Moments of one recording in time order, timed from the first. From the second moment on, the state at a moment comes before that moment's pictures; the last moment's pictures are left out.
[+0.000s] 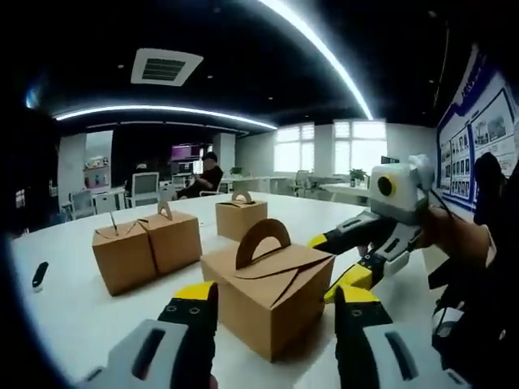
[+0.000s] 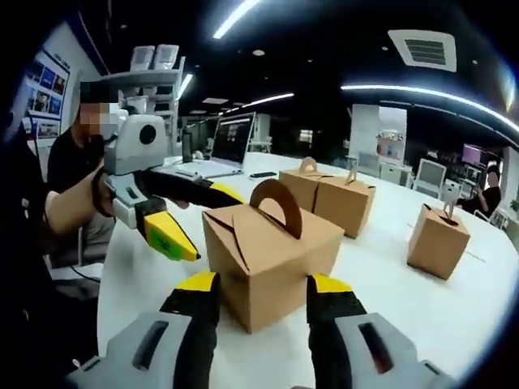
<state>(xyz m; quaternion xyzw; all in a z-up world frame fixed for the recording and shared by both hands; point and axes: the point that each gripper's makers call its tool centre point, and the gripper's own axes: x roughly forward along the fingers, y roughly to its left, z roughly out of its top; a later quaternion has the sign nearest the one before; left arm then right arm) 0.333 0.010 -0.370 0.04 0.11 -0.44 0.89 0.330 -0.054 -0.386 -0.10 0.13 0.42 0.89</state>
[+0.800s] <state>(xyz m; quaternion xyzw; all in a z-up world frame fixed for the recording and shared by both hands) 0.267 0.143 -0.346 0.09 0.17 -0.36 0.91 0.259 -0.168 -0.345 -0.07 0.16 0.37 0.91</state>
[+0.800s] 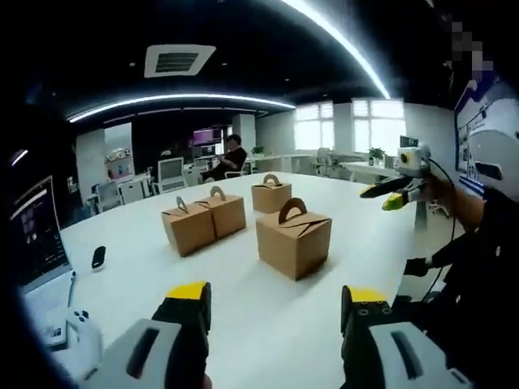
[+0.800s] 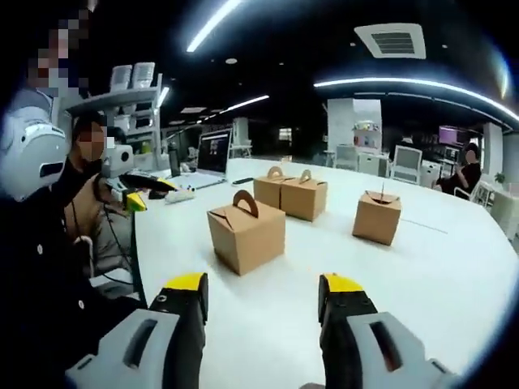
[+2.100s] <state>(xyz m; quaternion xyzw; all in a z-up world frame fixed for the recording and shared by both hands) 0.271 0.115 -0.353 0.07 0.17 -0.42 0.89 0.241 -0.145 -0.356 -0.10 0.18 0.38 0.90</state>
